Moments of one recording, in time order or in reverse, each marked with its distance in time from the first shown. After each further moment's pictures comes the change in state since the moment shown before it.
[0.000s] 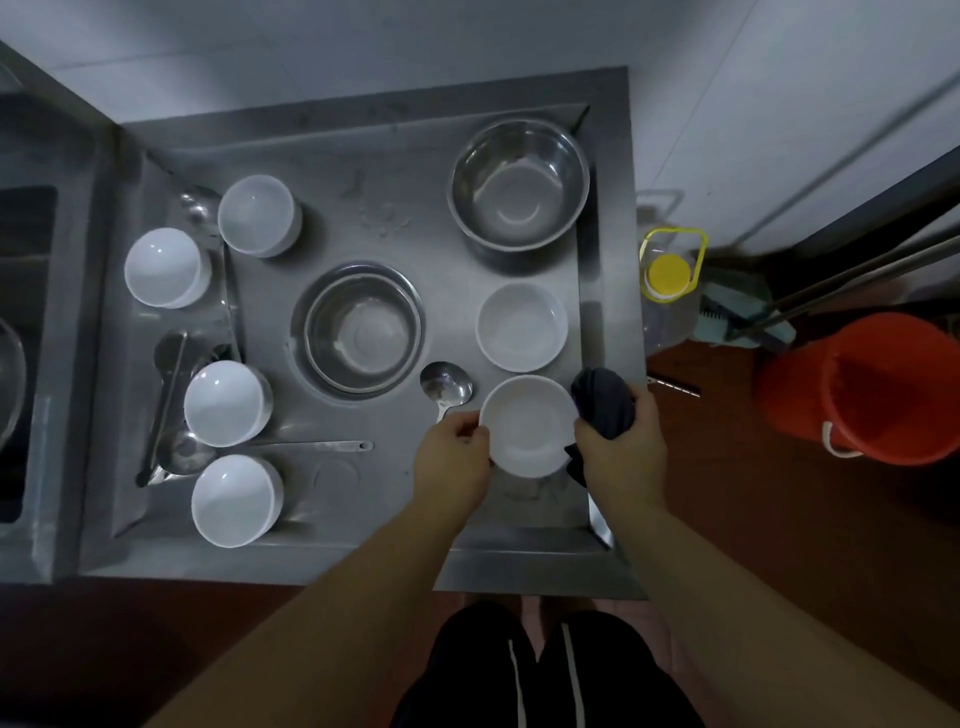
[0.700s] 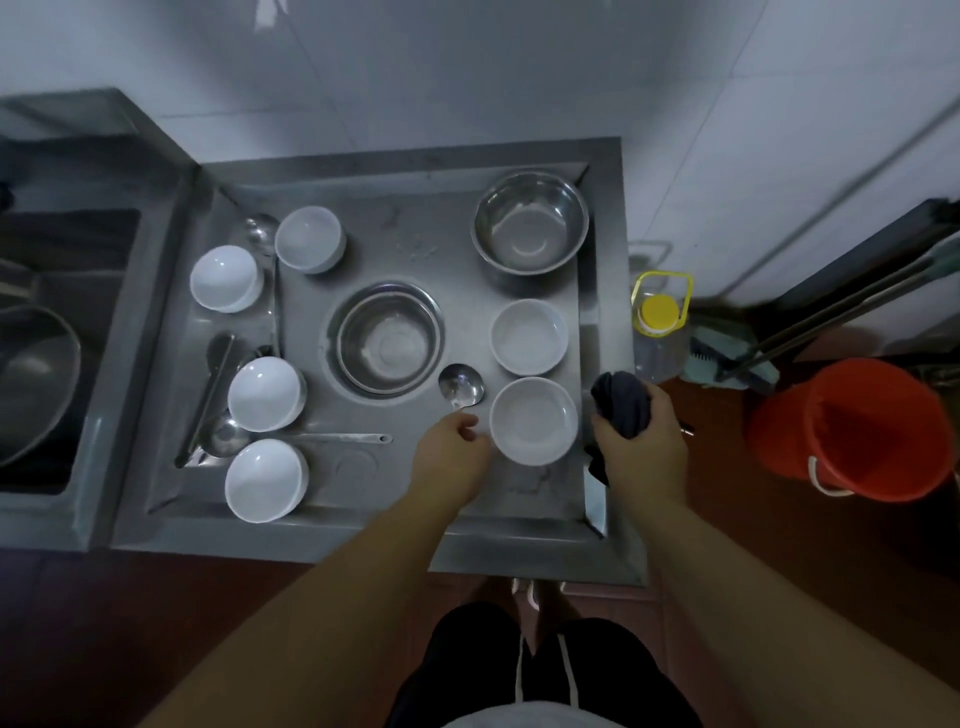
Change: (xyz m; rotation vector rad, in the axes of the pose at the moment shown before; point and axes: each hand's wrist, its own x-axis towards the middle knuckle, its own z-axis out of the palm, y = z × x) left_hand -0.044 0.009 -0.036 0.256 0.004 0.123; right_hand -0.035 -0.023 -0.036 -0.049 0.054 -0.238
